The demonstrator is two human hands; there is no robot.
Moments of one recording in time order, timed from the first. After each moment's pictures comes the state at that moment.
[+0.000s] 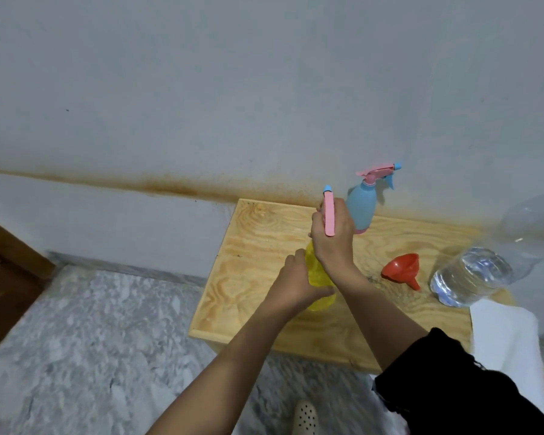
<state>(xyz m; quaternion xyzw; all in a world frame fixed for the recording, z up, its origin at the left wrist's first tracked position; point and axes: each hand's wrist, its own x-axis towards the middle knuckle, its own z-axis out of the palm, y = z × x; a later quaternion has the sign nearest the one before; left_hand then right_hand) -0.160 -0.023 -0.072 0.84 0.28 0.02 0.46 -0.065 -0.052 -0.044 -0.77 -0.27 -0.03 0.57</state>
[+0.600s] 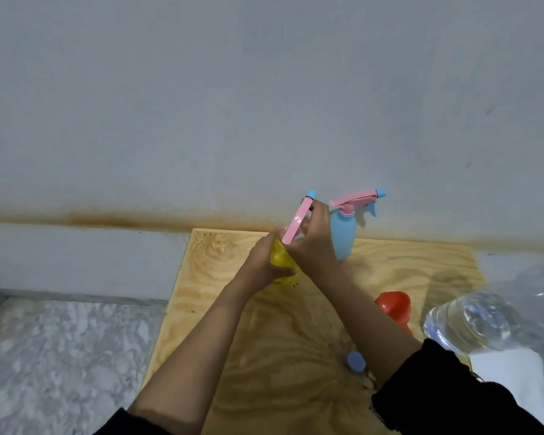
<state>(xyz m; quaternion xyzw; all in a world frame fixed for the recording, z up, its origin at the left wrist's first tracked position) -0.017 0.083 -0.098 0.82 0.21 0.06 0.54 0.067 0.002 -0.091 -0.80 -0.35 -0.11 0.48</state>
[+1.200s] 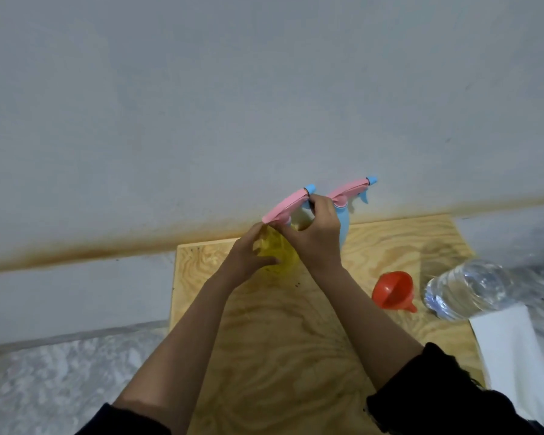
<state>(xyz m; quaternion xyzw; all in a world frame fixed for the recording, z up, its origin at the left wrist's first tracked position) -0.002 0.142 -0.129 0.81 0.11 0.03 0.57 0.066 0.012 -0.088 -0.83 -0.23 -0.22 0.46</state>
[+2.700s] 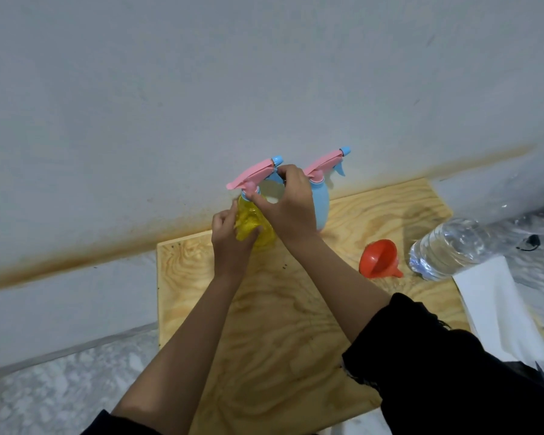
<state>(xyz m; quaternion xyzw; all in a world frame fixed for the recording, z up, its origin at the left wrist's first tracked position) 0.004 0.121 -0.146 0.84 0.18 0.24 0.46 0.078 0.029 -0.093 -0.83 -0.19 -0.28 0.45</state>
